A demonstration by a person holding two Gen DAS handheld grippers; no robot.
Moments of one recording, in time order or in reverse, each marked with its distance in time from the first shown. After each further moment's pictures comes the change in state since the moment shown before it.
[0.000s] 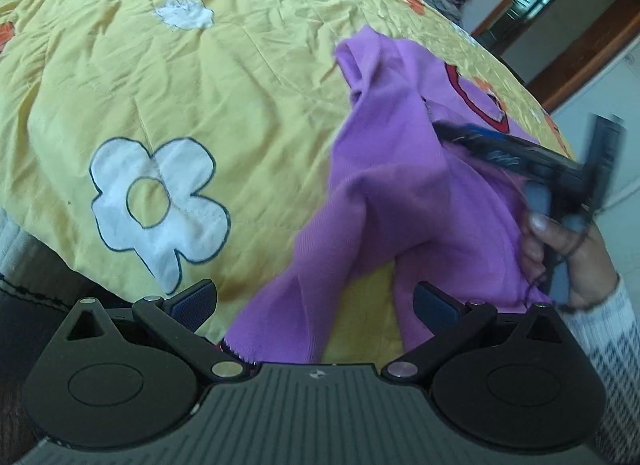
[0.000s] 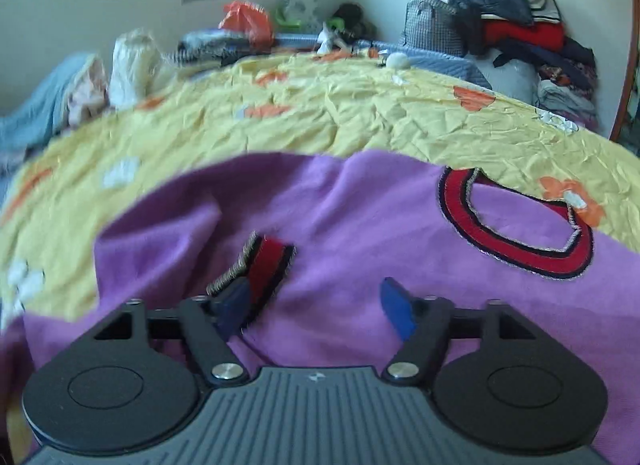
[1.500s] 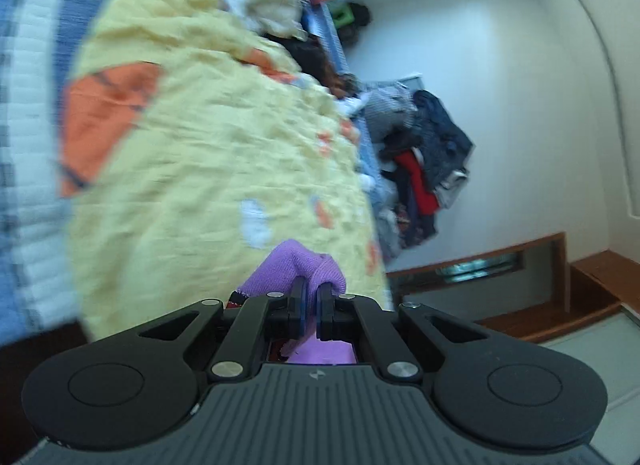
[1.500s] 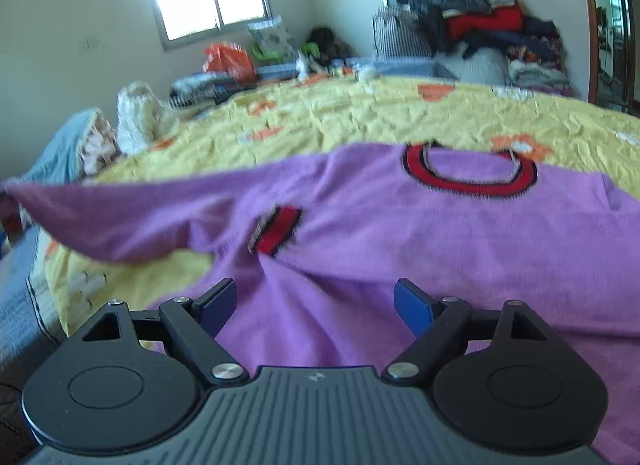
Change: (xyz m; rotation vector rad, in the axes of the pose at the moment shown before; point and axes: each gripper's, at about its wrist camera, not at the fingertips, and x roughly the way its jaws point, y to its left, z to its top) left arm -0.153 0.161 0.070 -0.695 -0.446 -0.431; right arm -0.093 -0.002 -0.058 0.174 -0.061 0.020
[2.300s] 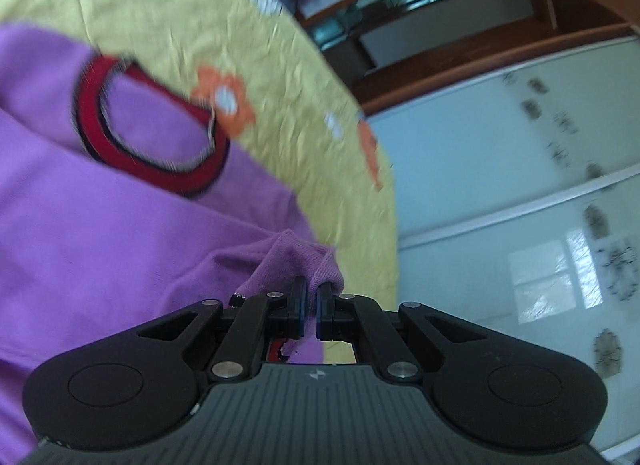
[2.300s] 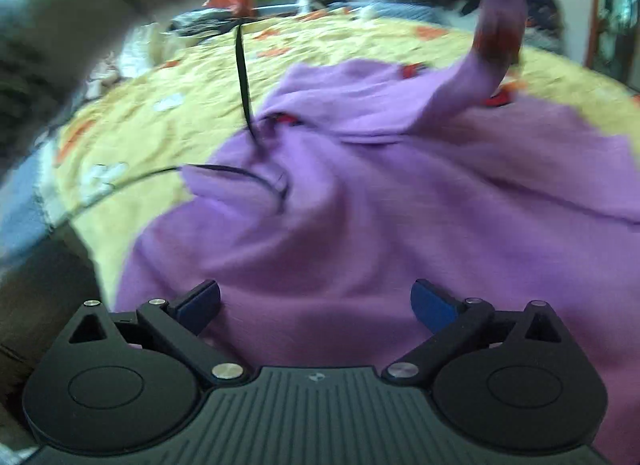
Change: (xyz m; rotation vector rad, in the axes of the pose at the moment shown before) left arm 0.425 -0.202 -0.321 0.422 0.743 -0.035; right arm -0.066 0.030 -0.069 -0.064 0.099 -0.175
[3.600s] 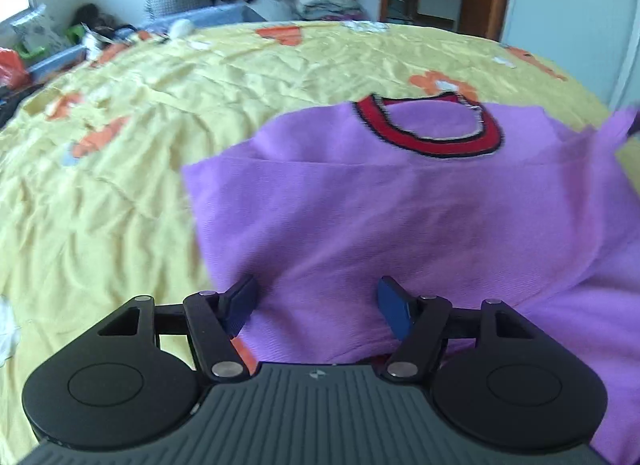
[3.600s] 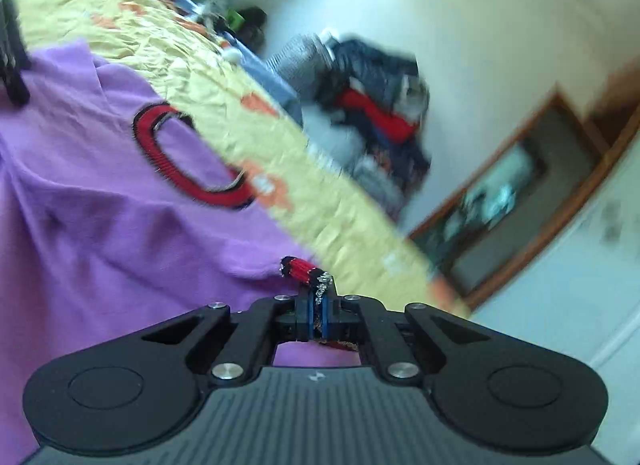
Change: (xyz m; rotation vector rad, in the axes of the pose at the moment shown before) left arm -0.096 0.121 -0.038 0.671 -0.181 0.710; right arm 0.069 -0.148 0.076 -0.608 -0.226 -0.621
